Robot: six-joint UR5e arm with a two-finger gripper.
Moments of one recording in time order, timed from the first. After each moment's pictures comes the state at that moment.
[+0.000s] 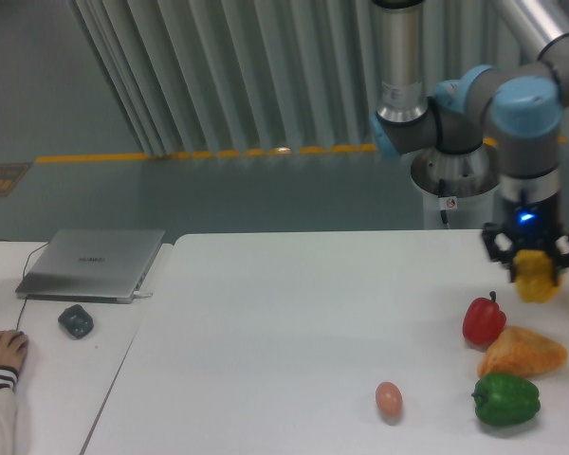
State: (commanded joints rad) arm 2.32 -1.78 -1.67 -1.16 1.64 0.59
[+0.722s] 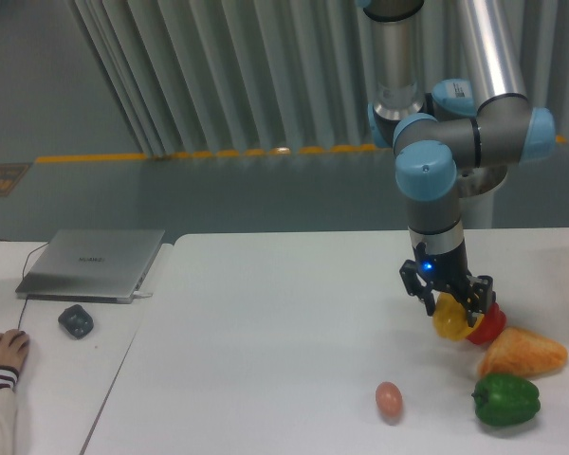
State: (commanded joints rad) arm 2.24 -1.84 -1.65 -1.12 1.68 0.55
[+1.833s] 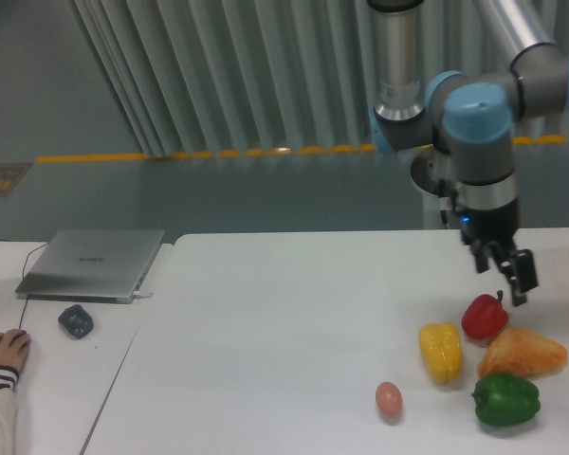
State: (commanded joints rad) arm 2.50 -1.75 -1.59 -1.23 1.64 1.63
